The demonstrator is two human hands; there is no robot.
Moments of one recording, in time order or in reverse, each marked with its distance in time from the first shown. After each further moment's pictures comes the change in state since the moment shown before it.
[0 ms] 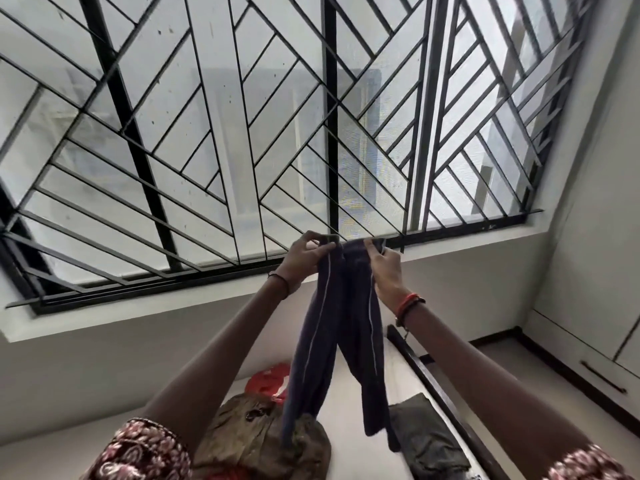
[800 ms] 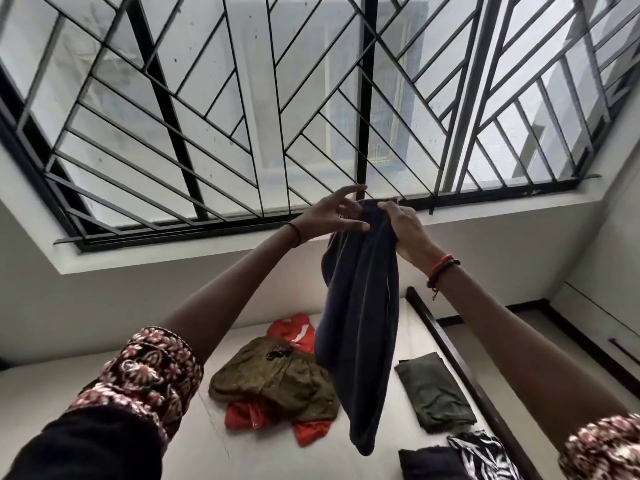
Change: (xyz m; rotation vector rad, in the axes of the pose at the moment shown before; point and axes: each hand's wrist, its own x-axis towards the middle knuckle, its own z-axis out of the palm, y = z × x) left_hand 0.003 -0.009 -0.025 0.497 -0.328 0.135; right_hand -0.010 -0.002 0.003 0.135 -0.377 0.072
